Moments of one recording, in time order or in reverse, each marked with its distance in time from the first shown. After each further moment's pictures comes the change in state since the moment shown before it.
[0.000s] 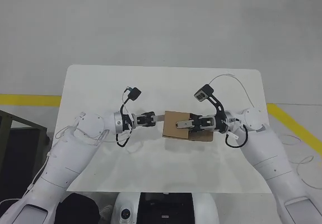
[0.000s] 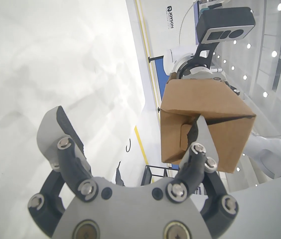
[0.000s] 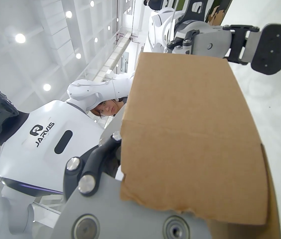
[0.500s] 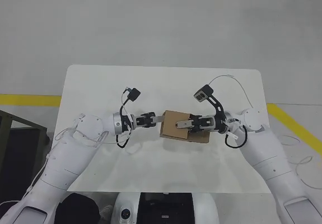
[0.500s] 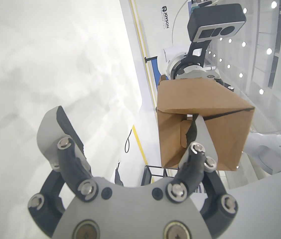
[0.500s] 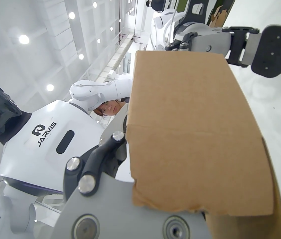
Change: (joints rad) left arm 0.034 0.006 -0.028 -0.018 -0.015 -0.029 0.013; right arm 0.003 -0.005 -0.008 0.018 0.016 -0.004 -0.004
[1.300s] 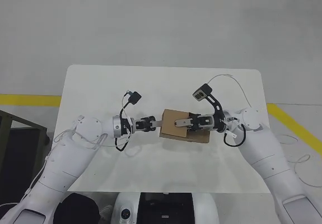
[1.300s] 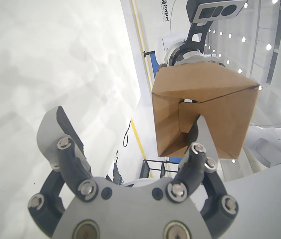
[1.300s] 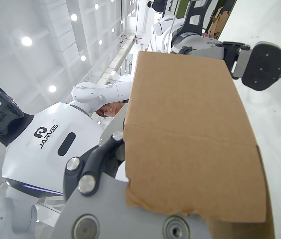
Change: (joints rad) left arm 0.009 0.005 0.006 -0.018 -0.003 0.008 -0.049; right arm 0.014 -0.011 -0.010 0.019 0.010 0.002 0.001
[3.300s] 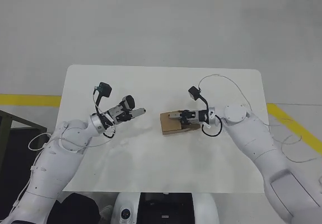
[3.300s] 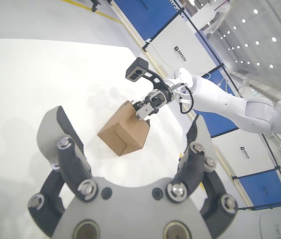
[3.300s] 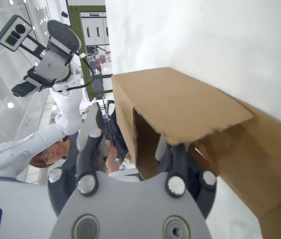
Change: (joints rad) left arm 0.124 0.023 -0.184 0.028 0.367 -0.390 0.430; right arm 0.224 -0.099 -0.210 0.467 -0.432 -0.029 -0.330
